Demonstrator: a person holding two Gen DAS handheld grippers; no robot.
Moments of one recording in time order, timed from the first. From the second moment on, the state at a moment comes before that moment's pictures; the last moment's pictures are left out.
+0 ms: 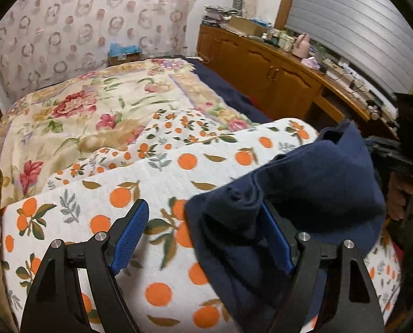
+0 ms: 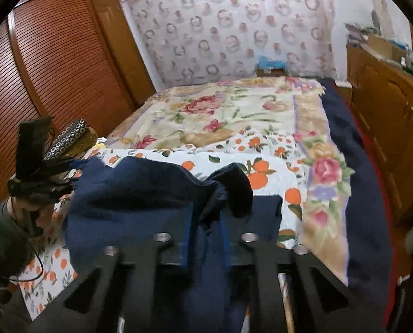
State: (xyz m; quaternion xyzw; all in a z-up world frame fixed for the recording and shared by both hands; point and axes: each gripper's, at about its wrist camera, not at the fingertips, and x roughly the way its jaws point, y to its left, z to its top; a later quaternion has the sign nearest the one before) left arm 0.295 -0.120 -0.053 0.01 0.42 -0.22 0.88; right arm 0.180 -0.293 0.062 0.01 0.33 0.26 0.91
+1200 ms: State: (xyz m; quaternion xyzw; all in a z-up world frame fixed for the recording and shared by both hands) left arm 0.299 -0.123 -0.063 -0.04 0.44 -0.28 0.85; right arm 0.209 -0.313 0.034 0.05 0.40 0.19 0.90
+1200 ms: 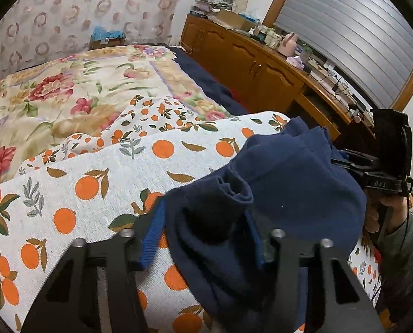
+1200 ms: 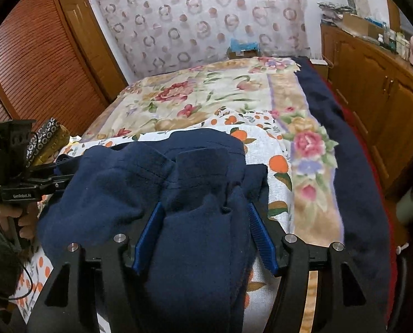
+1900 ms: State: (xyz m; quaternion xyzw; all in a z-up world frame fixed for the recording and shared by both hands) left arm 0.219 -0.100 0.045 -0.06 0.30 -0.33 0.89; right arm 0.155 -0.281 0.081 0.00 0.27 0.18 0.94
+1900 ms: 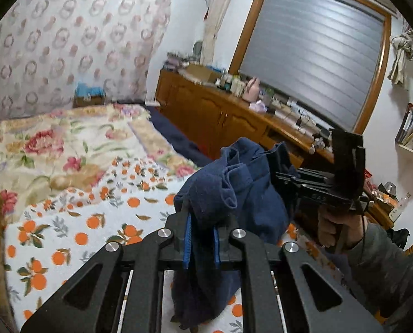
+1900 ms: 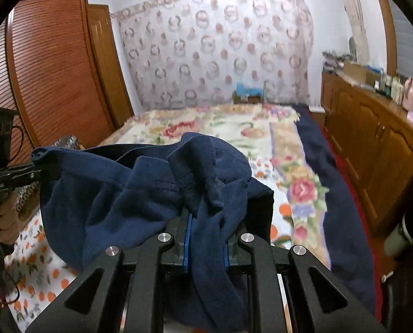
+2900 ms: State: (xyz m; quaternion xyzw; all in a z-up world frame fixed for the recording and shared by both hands) left arm 0.123 0.183 0.030 -0.14 0.25 -0.02 0.96; right arm 0.293 0.002 0.099 -0.17 0.17 0.44 0.87
